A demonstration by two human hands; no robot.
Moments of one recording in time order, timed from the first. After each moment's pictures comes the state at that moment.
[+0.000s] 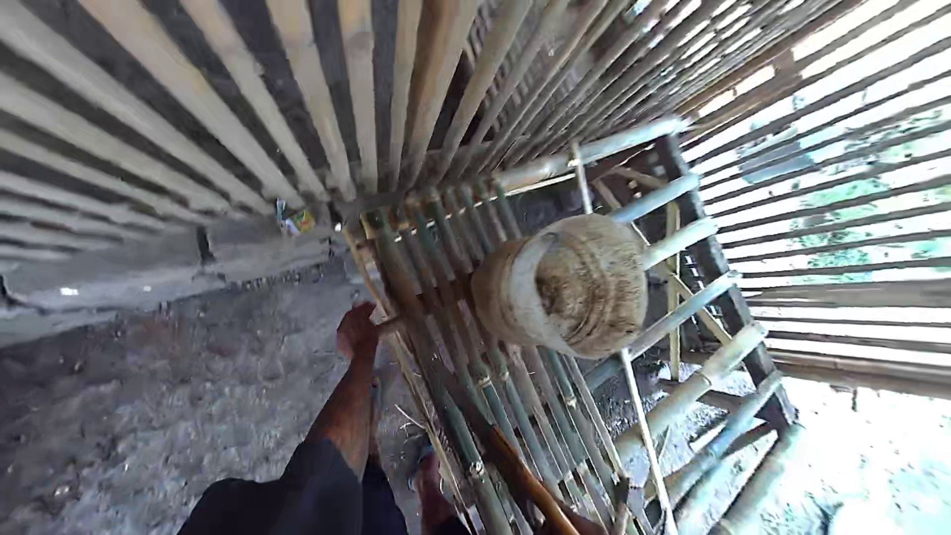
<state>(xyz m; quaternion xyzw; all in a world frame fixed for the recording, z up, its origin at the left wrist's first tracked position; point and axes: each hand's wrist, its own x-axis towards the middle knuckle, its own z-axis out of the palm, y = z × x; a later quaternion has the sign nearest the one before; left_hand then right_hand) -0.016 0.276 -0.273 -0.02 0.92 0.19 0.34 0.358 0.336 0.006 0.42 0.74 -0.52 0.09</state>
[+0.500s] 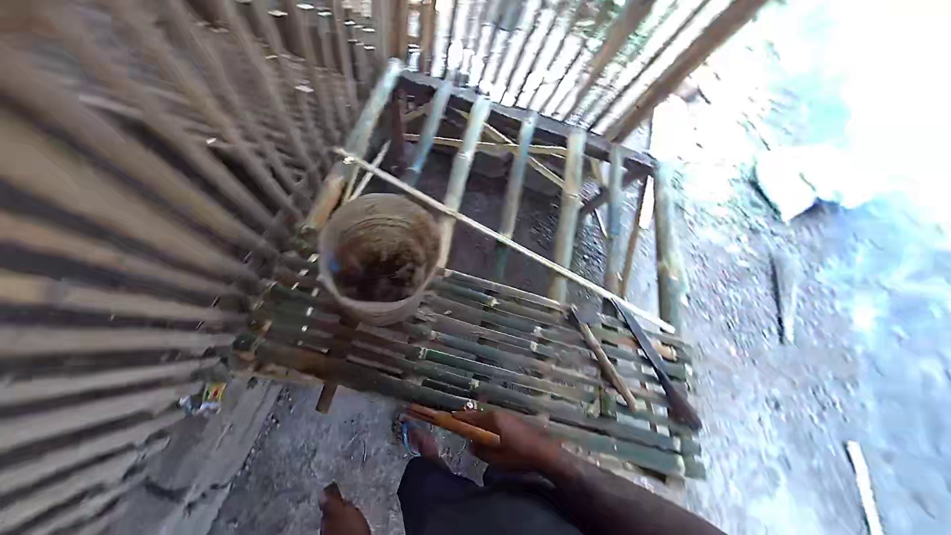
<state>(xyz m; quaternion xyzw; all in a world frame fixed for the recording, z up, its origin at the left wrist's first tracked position) 0.122 0.120 -0.170 0.02 0.92 0.26 0.30 0.388 0.298 -0.036 0.40 0.71 -0.57 0.04</state>
